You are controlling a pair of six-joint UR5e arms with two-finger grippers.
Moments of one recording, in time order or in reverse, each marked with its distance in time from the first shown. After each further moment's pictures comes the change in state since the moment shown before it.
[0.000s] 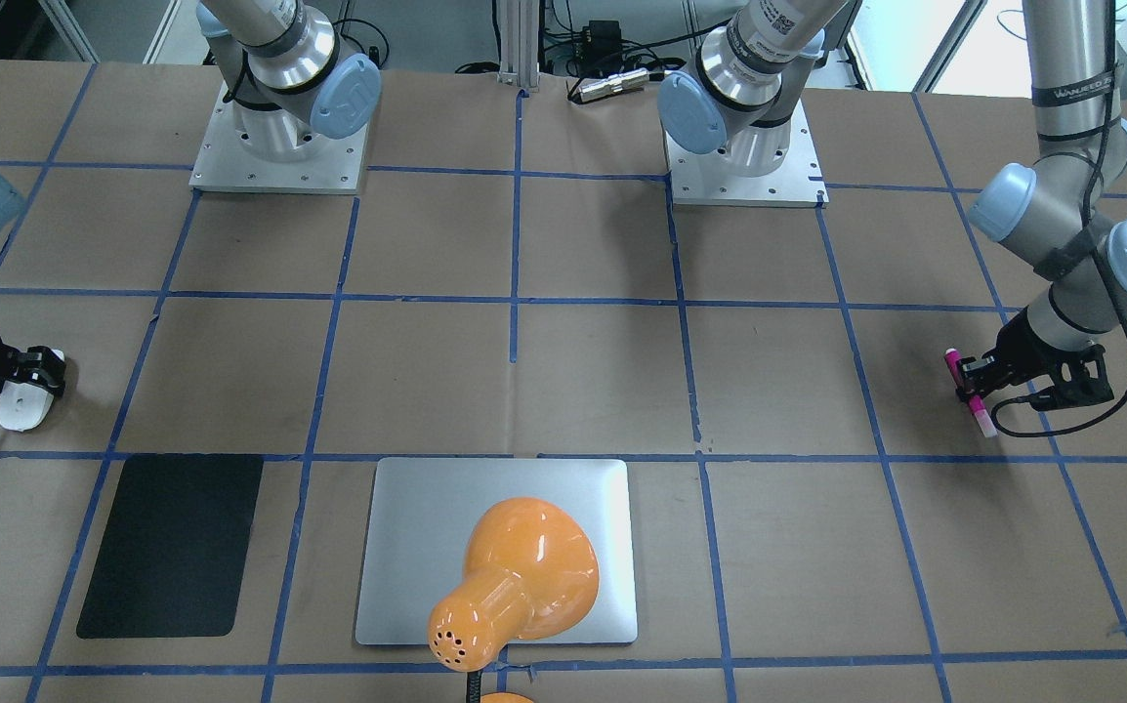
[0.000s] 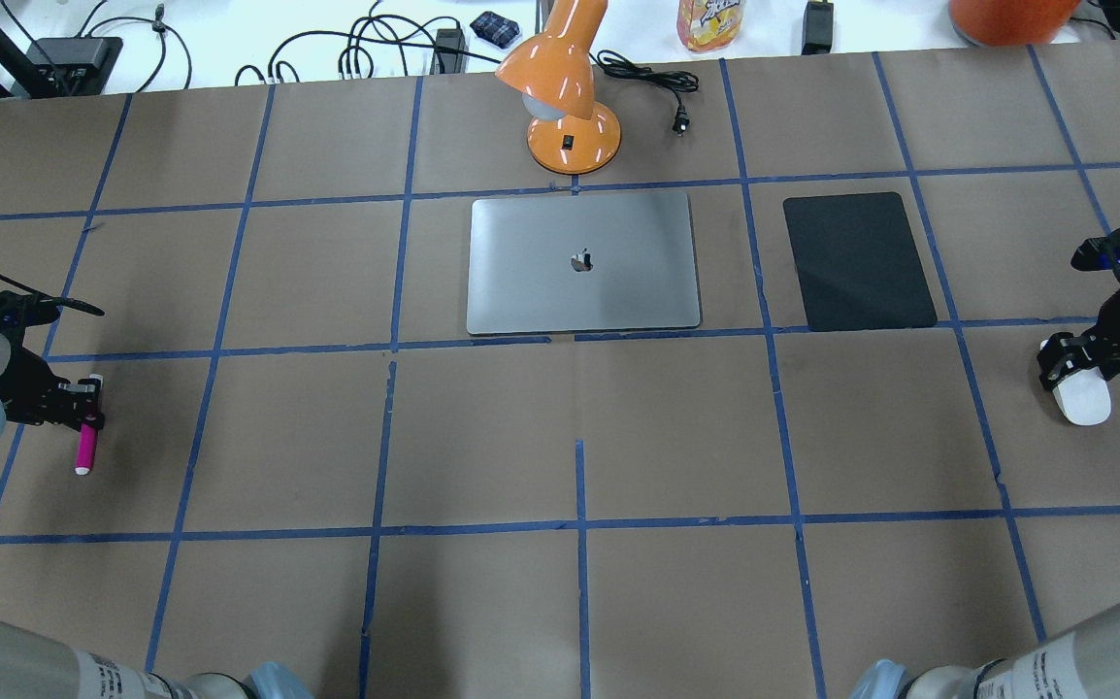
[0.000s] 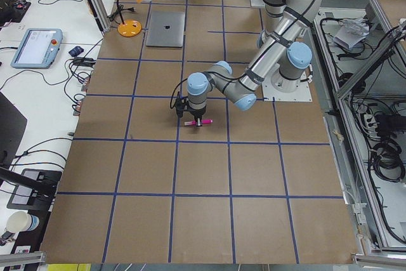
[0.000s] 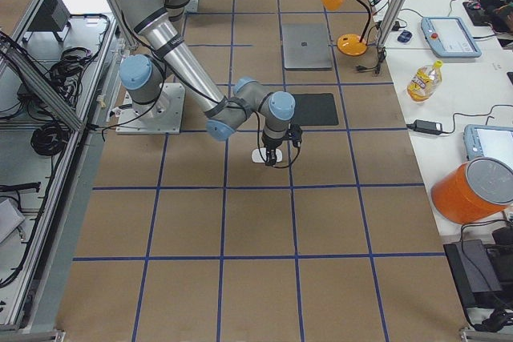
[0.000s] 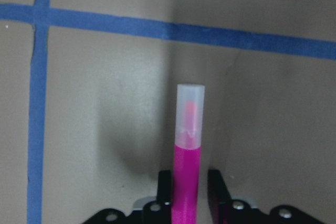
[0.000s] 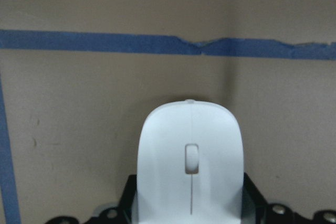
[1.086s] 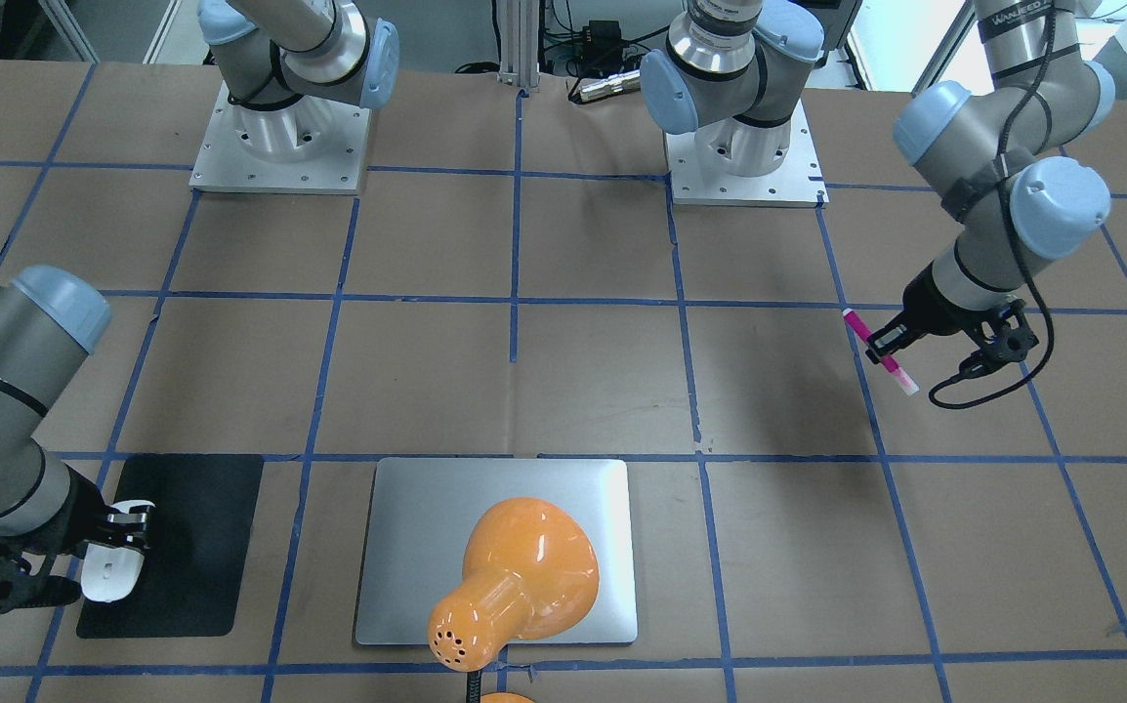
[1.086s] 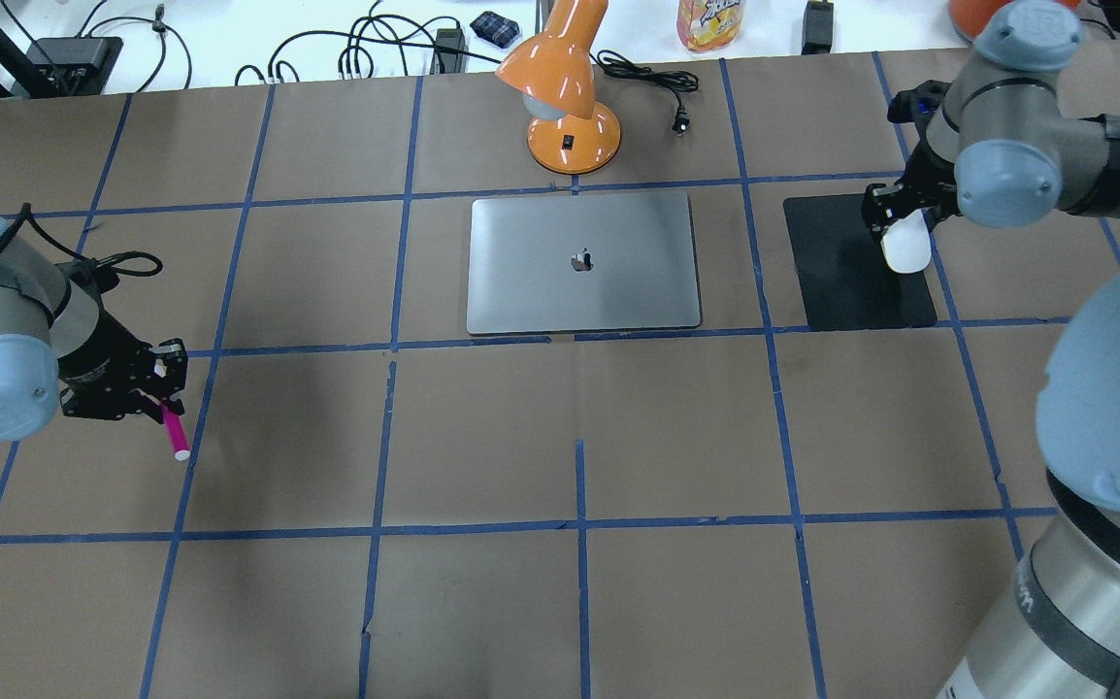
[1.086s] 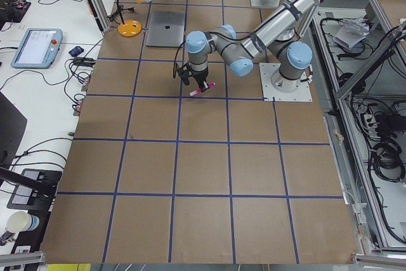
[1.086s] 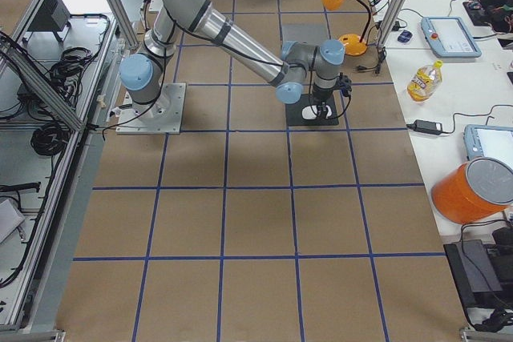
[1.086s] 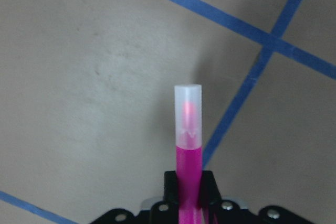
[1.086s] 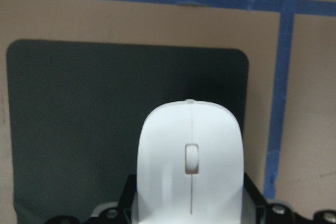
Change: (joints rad) left arm -0.303 0.262 -0.040 -0.319 0.017 -0.736; right arm 0.417 0.219 -0.414 0.094 0.054 0.391
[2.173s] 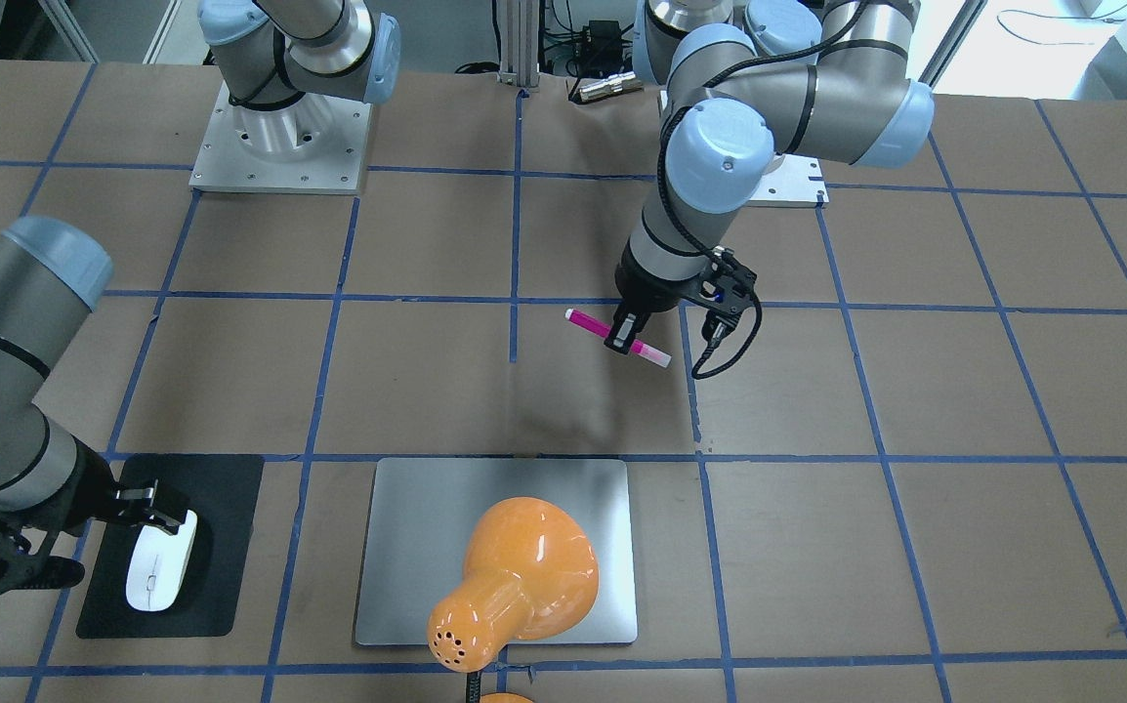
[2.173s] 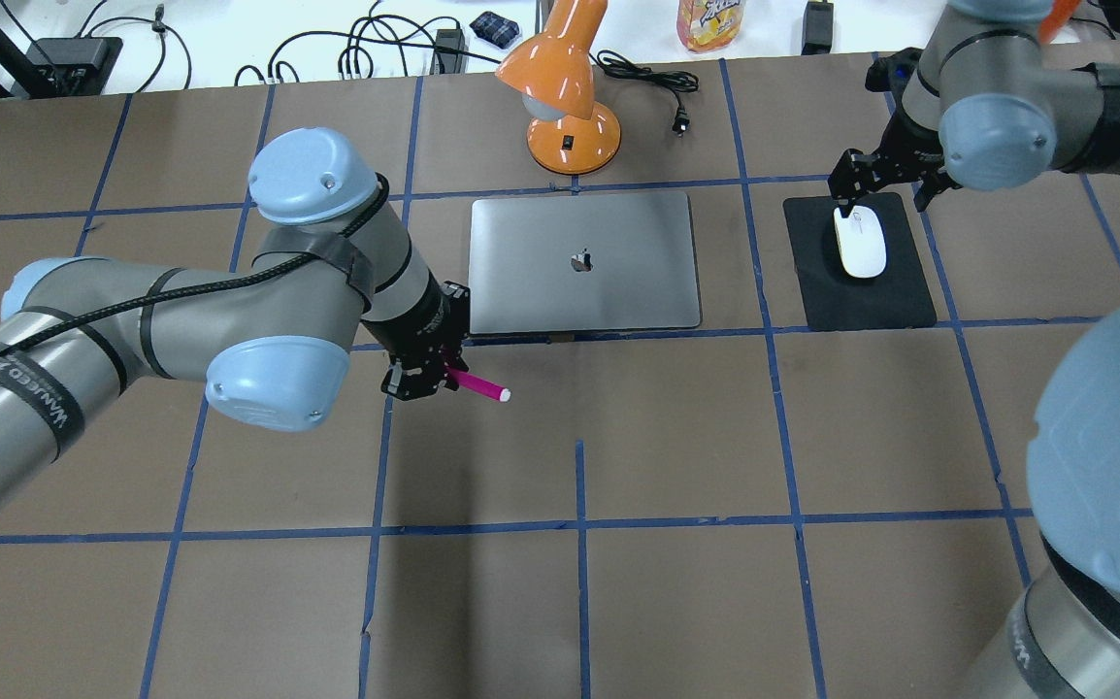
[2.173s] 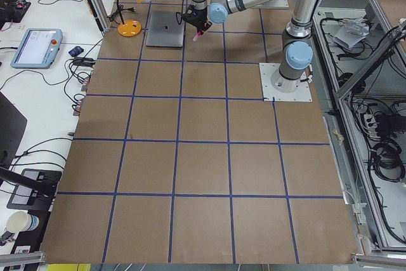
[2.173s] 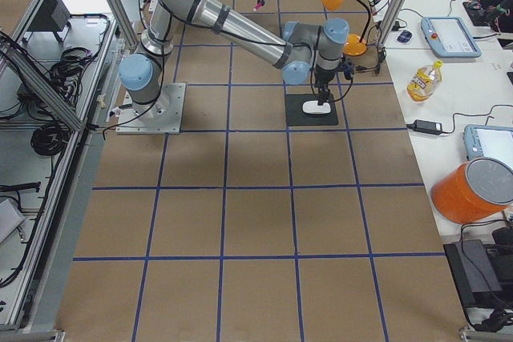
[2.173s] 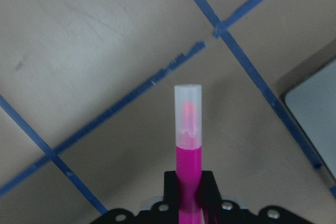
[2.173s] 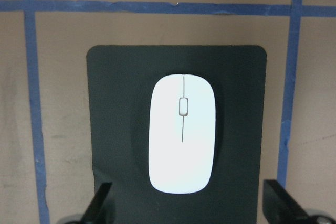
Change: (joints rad) left arm -0.632 -0.060 0.153 -0.031 -0.170 -1.224; right arm 0.045 -0.117 -0.042 0.182 -0.003 0.088
